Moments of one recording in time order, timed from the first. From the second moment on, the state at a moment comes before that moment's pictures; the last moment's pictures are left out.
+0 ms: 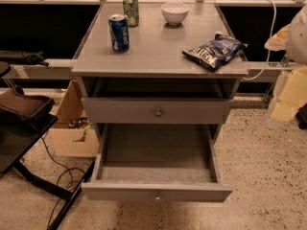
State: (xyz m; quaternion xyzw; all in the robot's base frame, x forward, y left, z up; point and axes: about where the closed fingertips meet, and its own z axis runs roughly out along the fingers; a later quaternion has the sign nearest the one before) arm 0.438 -0.216 0.978 -0.60 0.78 -0.04 0.16
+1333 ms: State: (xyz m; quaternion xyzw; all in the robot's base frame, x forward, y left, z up) arm 0.578 -0.157 0.976 -0.77 0.59 -0.24 0.09
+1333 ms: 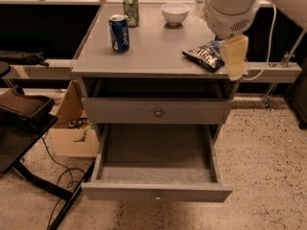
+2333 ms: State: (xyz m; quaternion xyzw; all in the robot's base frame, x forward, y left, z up) arm 0.661 -0.171 0.962 -0.79 0.52 -0.33 0.02
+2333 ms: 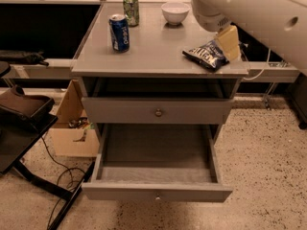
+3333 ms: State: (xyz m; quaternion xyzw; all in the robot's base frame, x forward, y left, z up) arm 0.789 -0.202 0.885 -0.86 0.40 -0.32 -0.01
